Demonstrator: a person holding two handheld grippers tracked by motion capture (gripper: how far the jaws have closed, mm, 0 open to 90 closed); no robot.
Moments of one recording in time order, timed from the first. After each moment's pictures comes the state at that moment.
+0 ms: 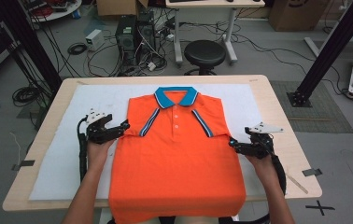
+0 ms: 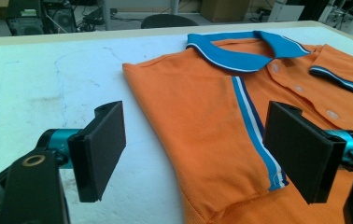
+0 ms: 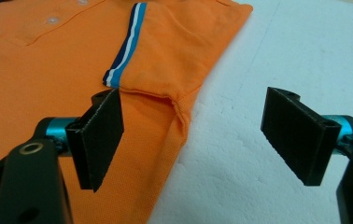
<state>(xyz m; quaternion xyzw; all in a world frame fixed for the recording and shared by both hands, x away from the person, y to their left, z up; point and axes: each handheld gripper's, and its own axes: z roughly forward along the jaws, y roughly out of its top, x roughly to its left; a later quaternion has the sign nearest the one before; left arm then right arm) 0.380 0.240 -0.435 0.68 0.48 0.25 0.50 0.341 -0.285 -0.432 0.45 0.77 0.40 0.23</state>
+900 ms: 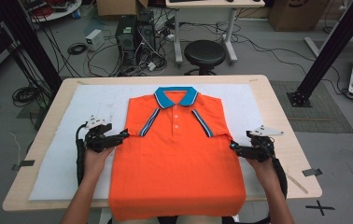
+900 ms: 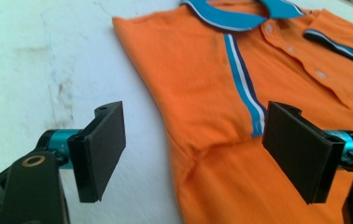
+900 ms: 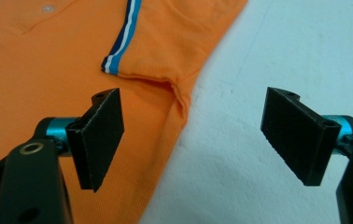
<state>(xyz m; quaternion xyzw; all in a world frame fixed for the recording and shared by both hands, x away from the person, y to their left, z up) 0.358 0.241 -0.440 0.70 0.50 0.21 0.46 0.332 -0.286 -0.436 0.46 0.77 0.38 0.23</state>
